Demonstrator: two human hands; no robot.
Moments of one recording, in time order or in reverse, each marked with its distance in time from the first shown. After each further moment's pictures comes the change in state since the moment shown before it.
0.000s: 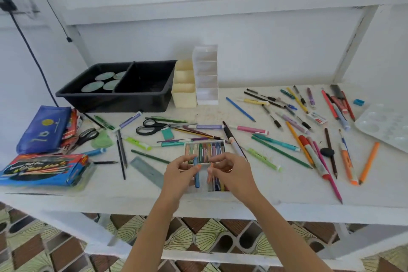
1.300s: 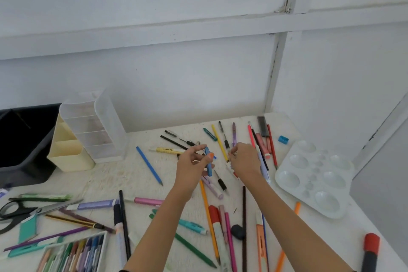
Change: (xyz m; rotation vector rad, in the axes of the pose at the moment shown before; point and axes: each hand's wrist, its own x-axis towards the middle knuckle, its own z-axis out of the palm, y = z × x) left_hand 0.148 0.093 0.316 -0.036 -0.227 0.119; right_hand 0.220 0.123 -0.285 -0.666 0.307 0.276
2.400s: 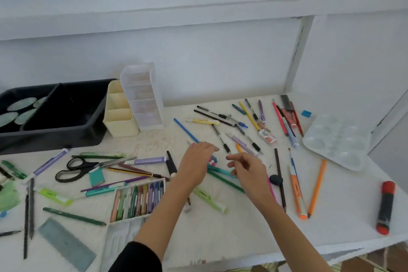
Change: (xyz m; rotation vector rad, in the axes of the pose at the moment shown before) left_hand -0.065 -0.025 -0.116 1.219 -0.261 0.494; right_hand -0.194 -0.078 0.018 0.759 -0.035 0.031
